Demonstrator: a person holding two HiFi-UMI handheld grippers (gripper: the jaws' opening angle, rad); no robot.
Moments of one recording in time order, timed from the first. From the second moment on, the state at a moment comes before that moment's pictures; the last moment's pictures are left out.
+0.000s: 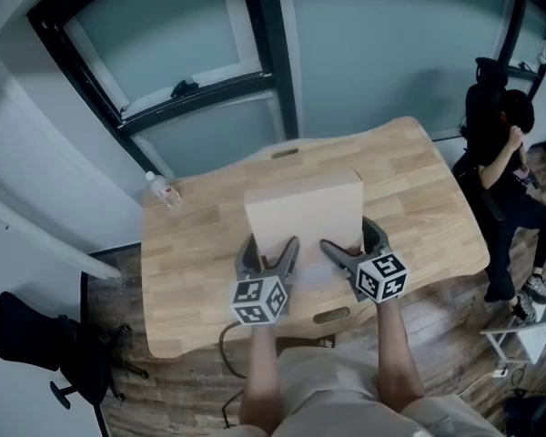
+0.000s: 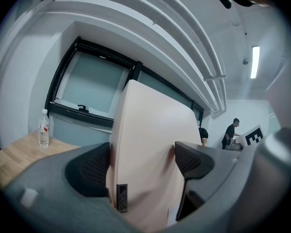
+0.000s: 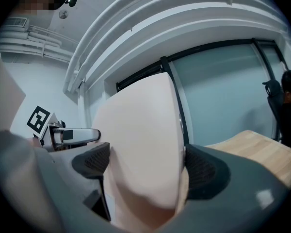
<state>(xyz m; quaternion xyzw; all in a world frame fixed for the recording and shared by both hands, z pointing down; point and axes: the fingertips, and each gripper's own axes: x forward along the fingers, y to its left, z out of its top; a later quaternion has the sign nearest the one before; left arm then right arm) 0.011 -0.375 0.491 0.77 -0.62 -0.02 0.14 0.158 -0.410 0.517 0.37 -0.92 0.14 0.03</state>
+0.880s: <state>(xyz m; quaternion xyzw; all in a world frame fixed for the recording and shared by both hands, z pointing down) 0.034 -0.383 0.495 0.77 -0.61 -0.01 0.15 0.186 -0.414 0.521 0.39 -0.91 0.14 0.02</state>
